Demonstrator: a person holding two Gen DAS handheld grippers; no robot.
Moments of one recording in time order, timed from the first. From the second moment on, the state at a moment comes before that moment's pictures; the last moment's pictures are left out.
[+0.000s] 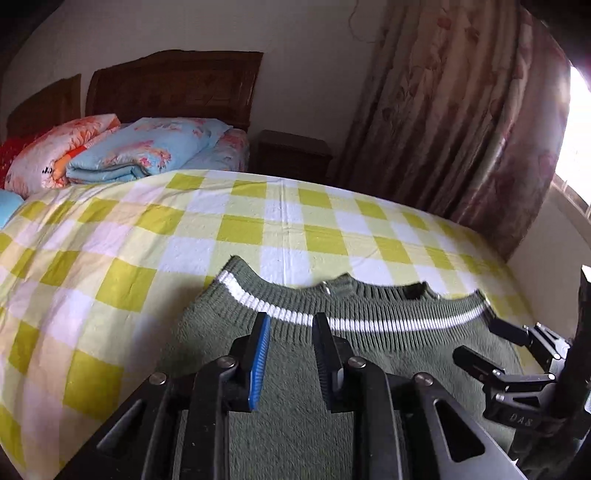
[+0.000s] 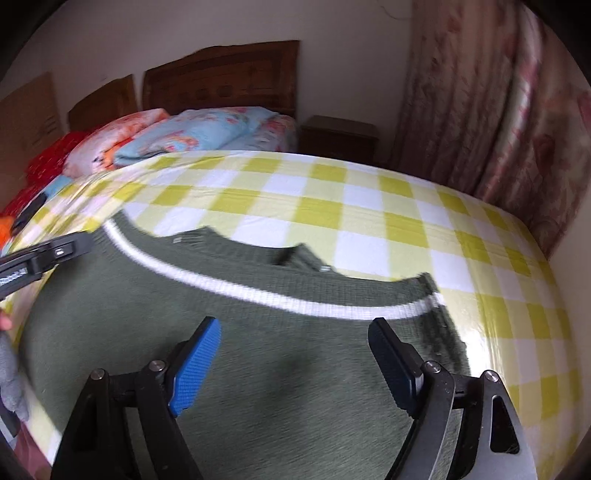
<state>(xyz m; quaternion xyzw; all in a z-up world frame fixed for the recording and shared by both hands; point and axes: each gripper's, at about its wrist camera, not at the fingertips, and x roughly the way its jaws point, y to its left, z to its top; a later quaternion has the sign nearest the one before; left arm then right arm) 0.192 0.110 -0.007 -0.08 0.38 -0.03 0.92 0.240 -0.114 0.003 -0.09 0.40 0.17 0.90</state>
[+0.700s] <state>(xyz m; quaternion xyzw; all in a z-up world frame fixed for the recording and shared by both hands) 0.163 0.095 -0.056 -0.03 0.39 -0.06 0.92 0.206 -0.183 -0.038 -0.04 0.40 0.17 0.90</state>
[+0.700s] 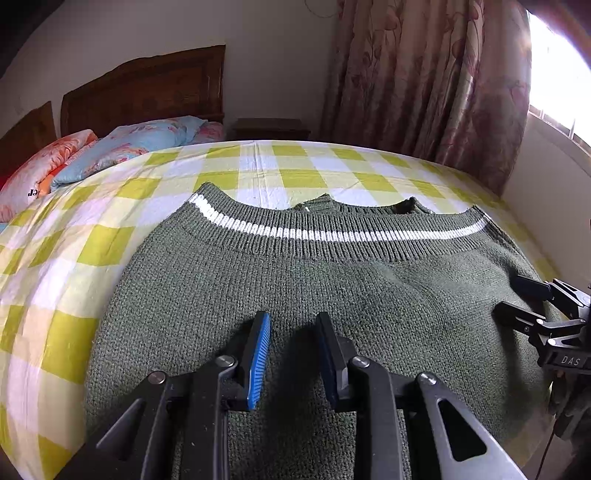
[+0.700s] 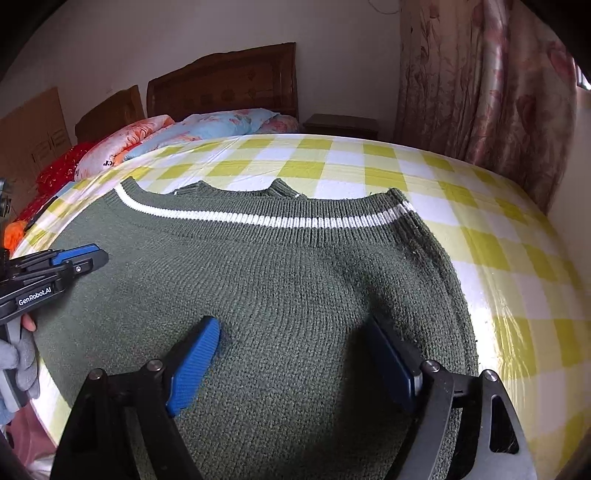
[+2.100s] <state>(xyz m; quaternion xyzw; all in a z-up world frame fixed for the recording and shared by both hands) 0.076 0.078 -0.052 -0.01 0.38 -0.09 0.92 0.108 -0.125 -0.038 -0.18 0.37 0.26 0.87</state>
